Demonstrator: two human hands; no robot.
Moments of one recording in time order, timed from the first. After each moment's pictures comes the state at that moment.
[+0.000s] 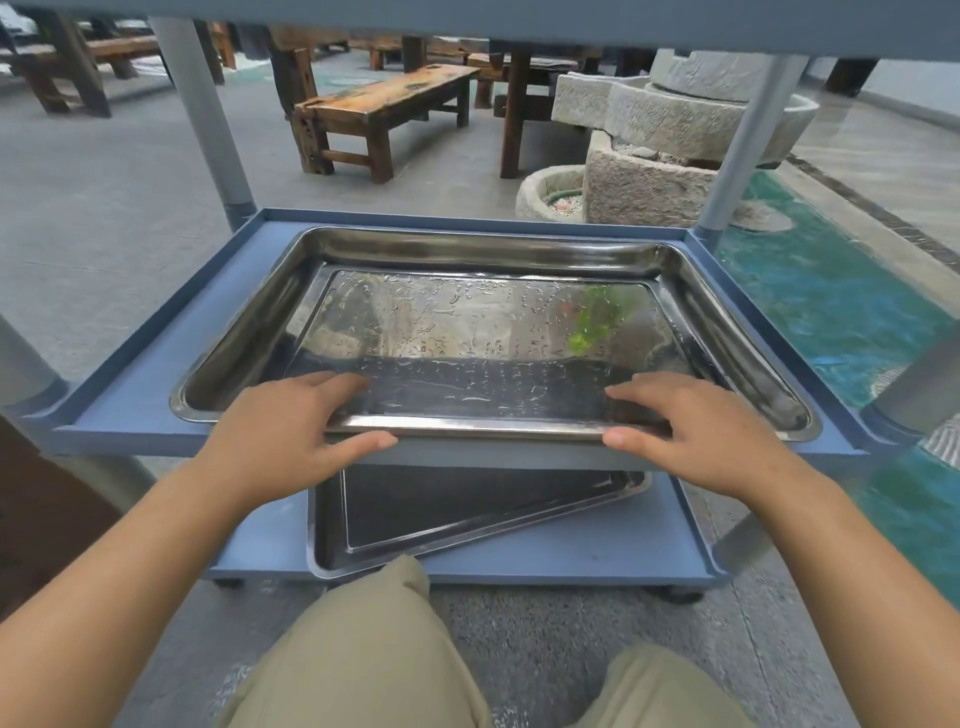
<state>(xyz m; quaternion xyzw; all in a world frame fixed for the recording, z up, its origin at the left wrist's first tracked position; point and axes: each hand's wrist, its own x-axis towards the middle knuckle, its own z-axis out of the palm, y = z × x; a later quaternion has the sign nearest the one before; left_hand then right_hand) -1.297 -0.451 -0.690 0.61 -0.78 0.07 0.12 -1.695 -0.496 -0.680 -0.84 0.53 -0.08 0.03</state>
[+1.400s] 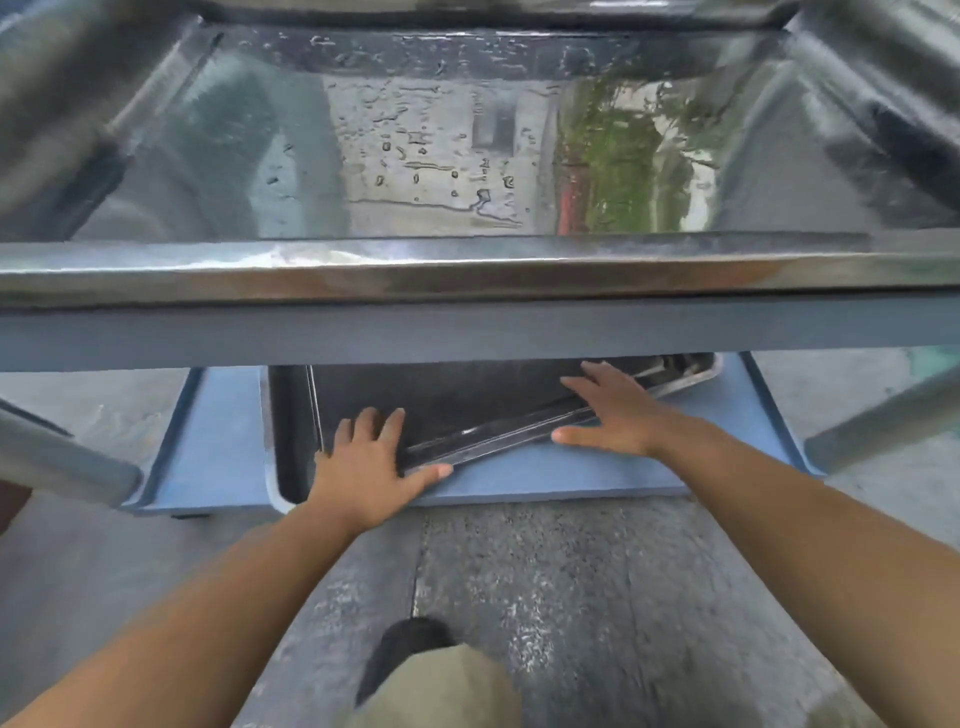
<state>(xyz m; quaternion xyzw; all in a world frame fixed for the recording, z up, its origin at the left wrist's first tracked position) -1.330 -0.494 -0.995 0.72 -0.67 -0.20 -0.05 -1.651 -0.580 -0.980 -0.77 0.57 0.11 0.25</state>
